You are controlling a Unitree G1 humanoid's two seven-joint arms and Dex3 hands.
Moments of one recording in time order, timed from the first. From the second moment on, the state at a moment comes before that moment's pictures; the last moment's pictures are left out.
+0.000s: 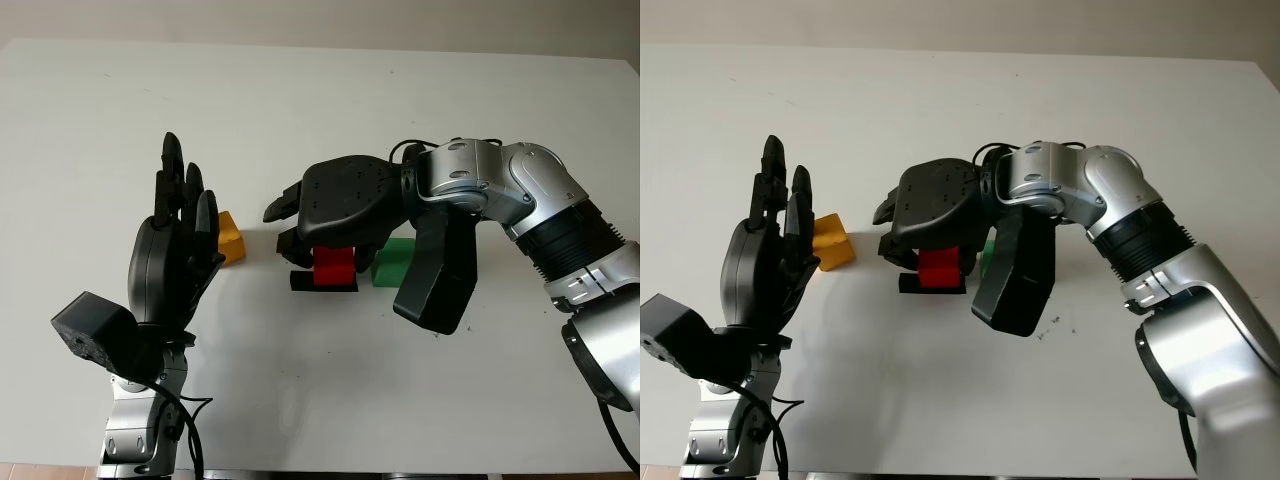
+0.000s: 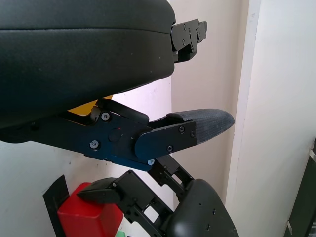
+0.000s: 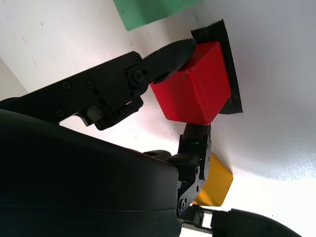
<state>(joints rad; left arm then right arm) -0.08 0.08 0.11 -0.14 -0.19 -0.12 -0.13 -1.13 -0.55 0.58 0.47 -0.83 -0.95 0.51</state>
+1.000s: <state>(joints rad) -0.08 0.08 0.11 -0.14 -0.19 -0.13 -0.13 -1.13 -0.55 0.59 0.52 -0.79 -0.96 0.57</state>
